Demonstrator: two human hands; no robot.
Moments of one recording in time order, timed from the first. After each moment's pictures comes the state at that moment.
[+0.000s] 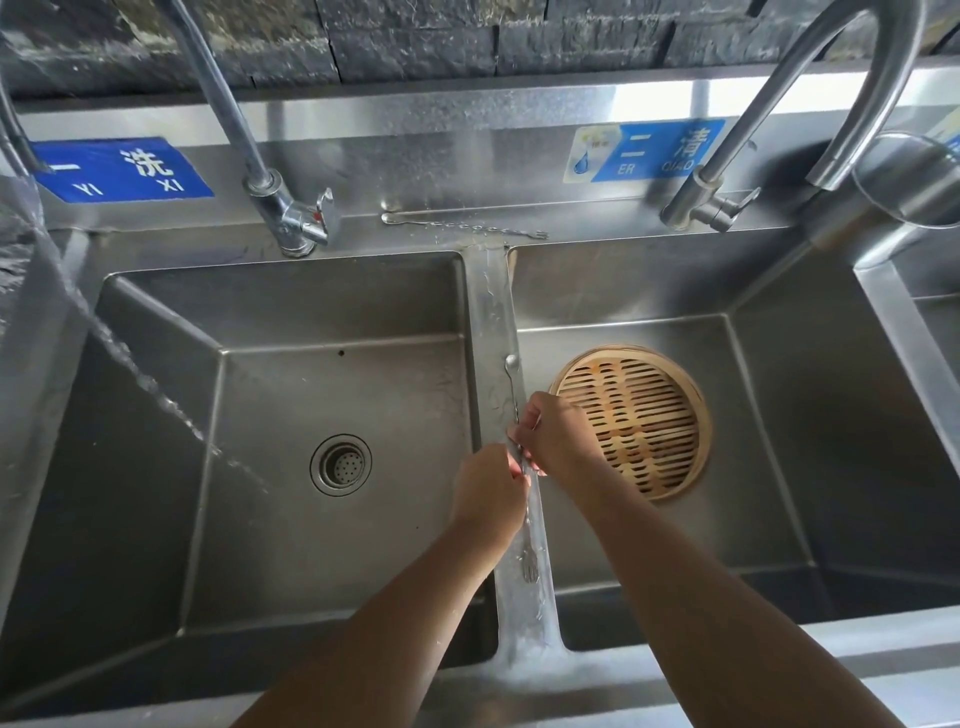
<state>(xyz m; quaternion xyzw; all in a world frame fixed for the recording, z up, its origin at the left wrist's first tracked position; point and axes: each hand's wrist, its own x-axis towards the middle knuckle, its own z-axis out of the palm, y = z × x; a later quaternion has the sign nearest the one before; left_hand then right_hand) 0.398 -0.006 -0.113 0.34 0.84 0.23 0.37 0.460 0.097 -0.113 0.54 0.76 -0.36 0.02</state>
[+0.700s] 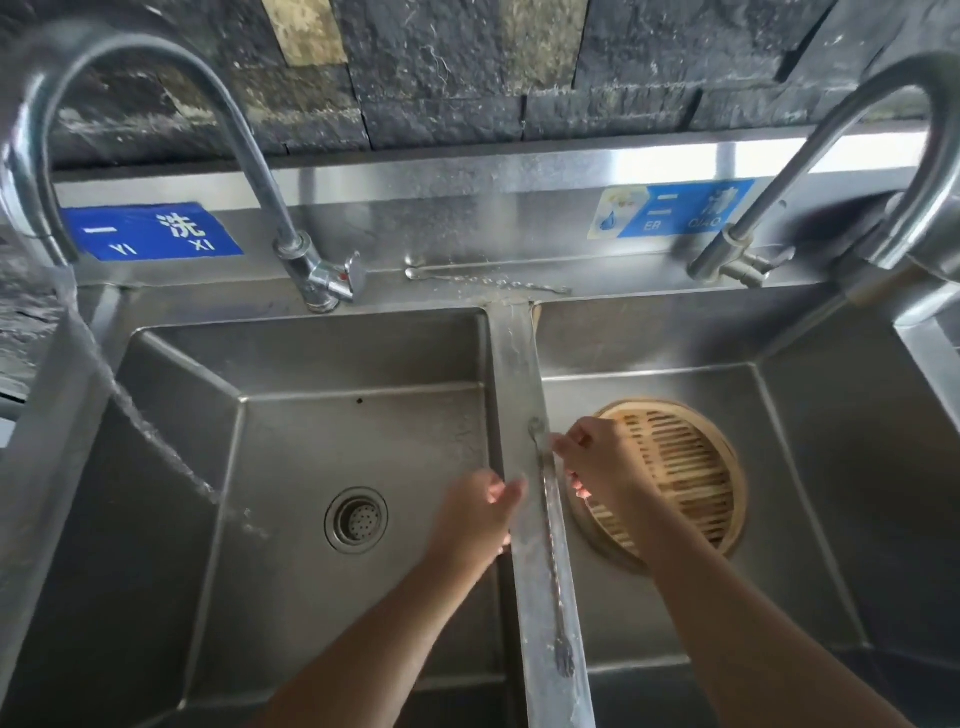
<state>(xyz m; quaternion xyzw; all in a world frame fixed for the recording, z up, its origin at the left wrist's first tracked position) 0.337 0.003 -0.100 0.29 0.80 0.31 0.41 0.450 0.143 -0.102 0.57 0.68 -0.46 -0.03</state>
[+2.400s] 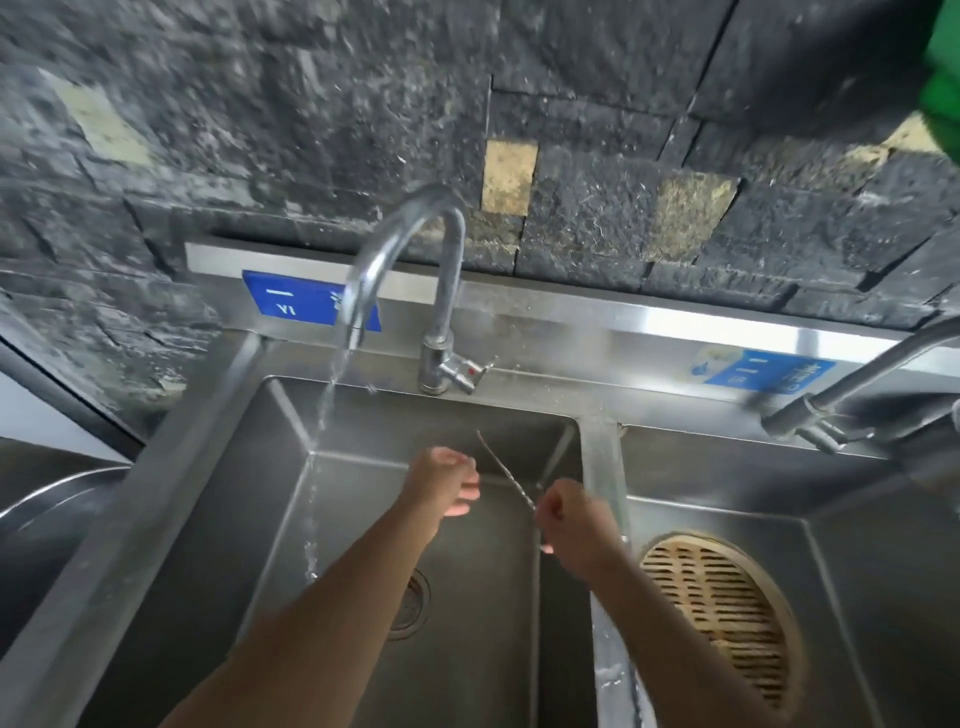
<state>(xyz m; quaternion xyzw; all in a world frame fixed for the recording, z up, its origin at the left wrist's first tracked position) 0.148 0.015 -0.057 0.04 0.72 0.51 0.48 0.314 0.096 -0.046 0.47 0.81 -0.34 0.00</state>
